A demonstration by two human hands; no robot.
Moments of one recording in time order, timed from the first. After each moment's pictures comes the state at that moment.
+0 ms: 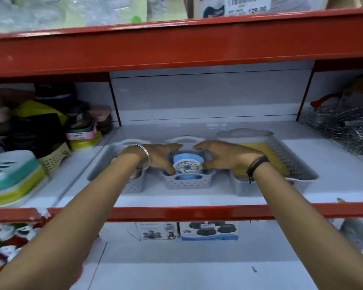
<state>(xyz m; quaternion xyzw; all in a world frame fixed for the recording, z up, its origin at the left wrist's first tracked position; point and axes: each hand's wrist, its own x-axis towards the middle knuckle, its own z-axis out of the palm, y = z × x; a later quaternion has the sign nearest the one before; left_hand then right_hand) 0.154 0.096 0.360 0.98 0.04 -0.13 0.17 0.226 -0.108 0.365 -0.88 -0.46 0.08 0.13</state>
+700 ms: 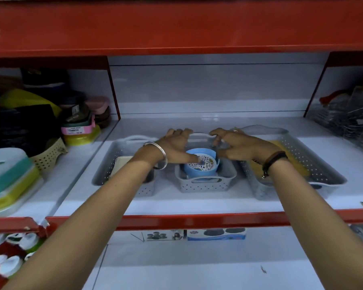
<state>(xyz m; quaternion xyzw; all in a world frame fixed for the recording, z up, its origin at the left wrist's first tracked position) 0.180 0.111 0.352 0.99 0.01 -0.01 0.12 0.255 -0.077 0.361 -0.91 -0.39 0.06 0.14</state>
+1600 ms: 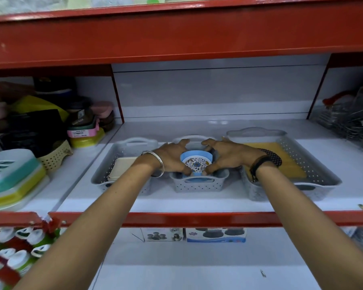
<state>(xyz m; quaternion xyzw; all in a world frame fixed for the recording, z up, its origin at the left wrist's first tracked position) 0.171 0.096 0.341 0.99 0.03 -0.04 0.15 0.239 -0.079 0.358 -0.89 -0.42 0.12 0.11</state>
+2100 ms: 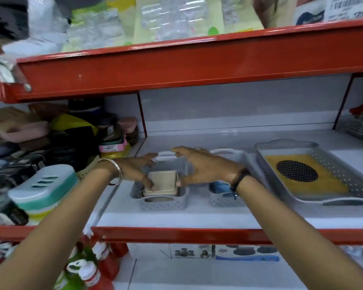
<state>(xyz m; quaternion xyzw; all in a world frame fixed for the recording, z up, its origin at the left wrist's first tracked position) 0.081 0.232 0.381 0.97 0.12 -0.15 0.16 0.183 0.032 0.361 -0.81 -0.55 0.04 0.19</state>
